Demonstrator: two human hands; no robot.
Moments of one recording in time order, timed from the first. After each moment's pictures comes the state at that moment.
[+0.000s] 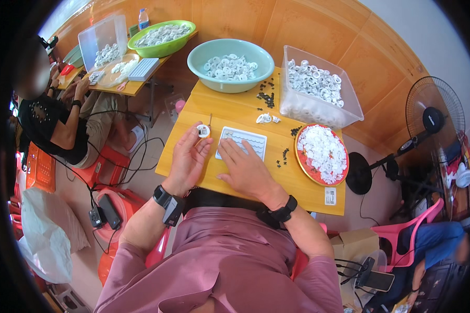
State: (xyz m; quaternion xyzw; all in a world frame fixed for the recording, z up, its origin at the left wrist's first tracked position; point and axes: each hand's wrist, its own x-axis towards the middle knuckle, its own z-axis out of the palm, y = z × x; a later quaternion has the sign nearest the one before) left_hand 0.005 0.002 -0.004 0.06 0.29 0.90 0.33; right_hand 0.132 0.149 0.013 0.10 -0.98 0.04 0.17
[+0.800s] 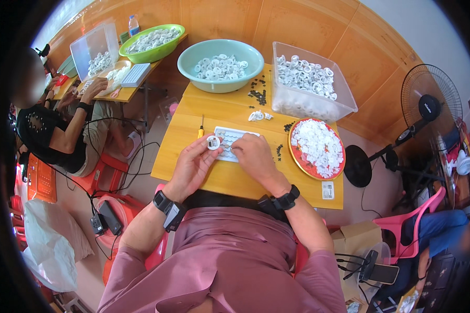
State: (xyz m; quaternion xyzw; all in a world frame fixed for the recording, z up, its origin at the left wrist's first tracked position) left_hand 0.022 0.012 -0.001 0.09 0.28 0.85 0.44; right_hand 0.125 0.186 0.012 -0.04 -0.94 0.22 0.25
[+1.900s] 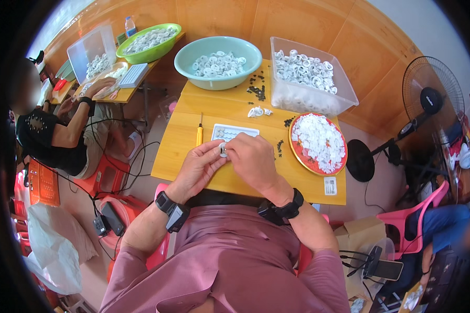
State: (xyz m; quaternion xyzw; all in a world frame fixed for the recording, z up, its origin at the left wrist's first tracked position) left_hand 0.033 0.013 0.001 0.12 0.35 0.79 0.48; right_hand 0.138 0.153 0.046 -0.02 -0.92 0.17 0.35
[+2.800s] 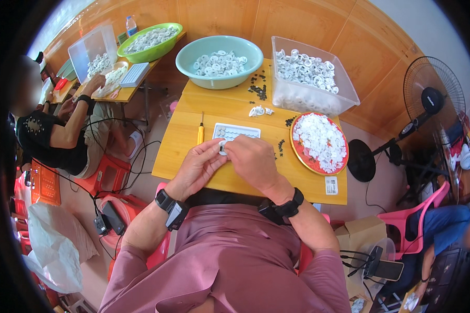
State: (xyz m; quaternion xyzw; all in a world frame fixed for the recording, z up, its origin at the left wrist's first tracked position) left_hand 0.026 0.012 -0.004 0.12 0.32 0.80 0.50; right_hand 0.136 0.156 0.039 0.02 -0.91 0.19 0.38
